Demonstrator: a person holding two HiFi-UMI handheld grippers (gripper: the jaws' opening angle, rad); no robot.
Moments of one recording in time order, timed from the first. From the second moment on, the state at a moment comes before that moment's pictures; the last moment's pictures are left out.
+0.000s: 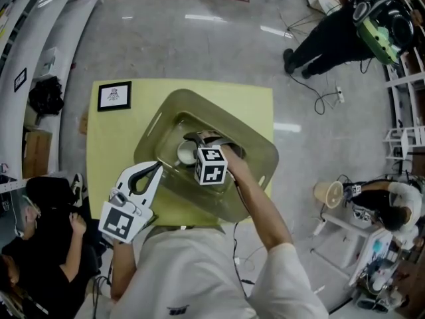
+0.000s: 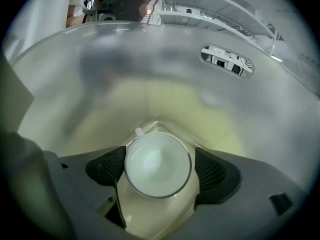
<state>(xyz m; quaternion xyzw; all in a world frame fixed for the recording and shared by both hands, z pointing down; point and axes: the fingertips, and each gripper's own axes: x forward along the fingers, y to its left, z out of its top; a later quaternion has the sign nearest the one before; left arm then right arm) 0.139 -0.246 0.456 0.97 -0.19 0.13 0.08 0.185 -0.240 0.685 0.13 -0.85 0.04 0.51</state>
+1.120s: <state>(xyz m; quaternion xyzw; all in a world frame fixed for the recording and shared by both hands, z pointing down) 0.138 -0.243 0.458 0.97 -0.19 0.13 0.08 0.190 -0.240 0.680 0.14 -0.85 0.07 0.51</state>
